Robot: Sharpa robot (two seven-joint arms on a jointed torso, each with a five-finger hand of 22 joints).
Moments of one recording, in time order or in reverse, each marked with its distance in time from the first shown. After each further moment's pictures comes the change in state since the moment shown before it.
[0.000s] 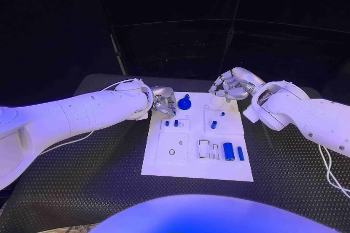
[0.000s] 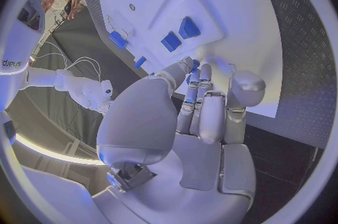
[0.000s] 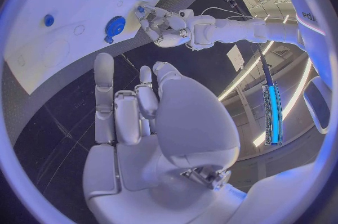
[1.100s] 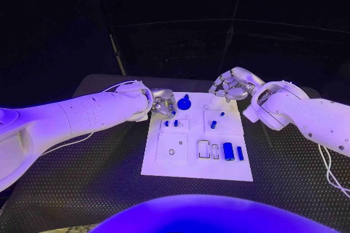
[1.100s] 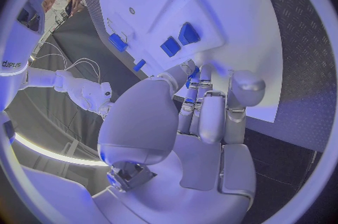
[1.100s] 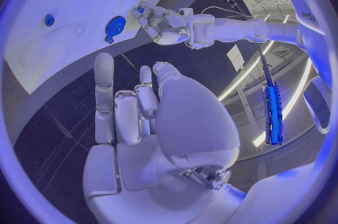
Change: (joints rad) left arm -0.007 0.005 -0.005 -0.007 0.001 0.007 -0.002; left_hand -0.014 -0.014 0.007 0.007 0.000 -0.068 0.014 -0.072 -0.004 0.003 0.004 -0.041 0.000 0.000 0.000 0.000 -0.010 0.000 -0.003 0.003 0.000 -0.001; right arm 0.000 -0.002 0.000 0.000 0.000 0.001 -0.001; right_hand 0.000 0.000 0.000 0.000 0.000 0.000 0.000 0.000 0.000 0.000 0.000 0.000 0.000 0.000 0.000 0.000 0.000 0.000 0.000 0.000 0.000 0.000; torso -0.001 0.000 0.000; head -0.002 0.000
